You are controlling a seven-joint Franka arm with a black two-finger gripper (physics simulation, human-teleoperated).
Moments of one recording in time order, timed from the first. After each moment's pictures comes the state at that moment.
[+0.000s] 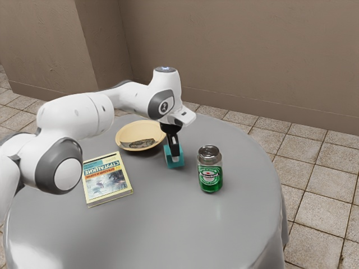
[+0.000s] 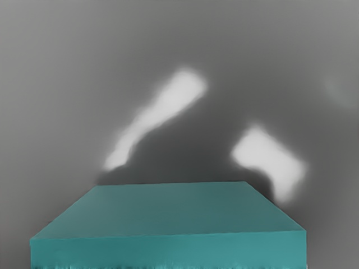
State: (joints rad) arm -0.03 0.97 -0.06 -0.98 0.06 1.91 0.80
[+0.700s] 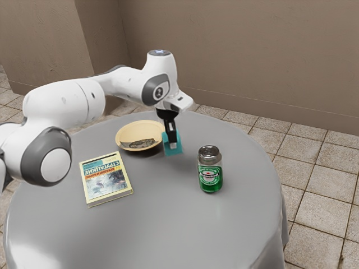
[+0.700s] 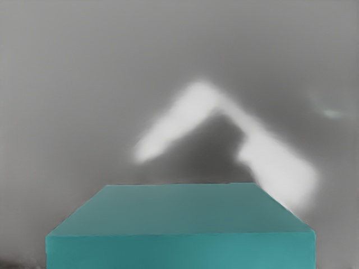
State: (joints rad) arm -0.03 0.85 -0.06 -1.06 0.07 1.92 0.80
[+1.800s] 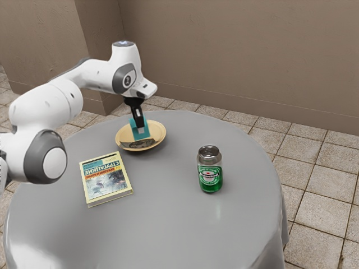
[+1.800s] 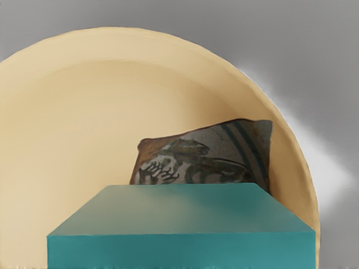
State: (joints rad) arm 0.16 0.99 -0.09 -0.78 0.13 1.83 0.86
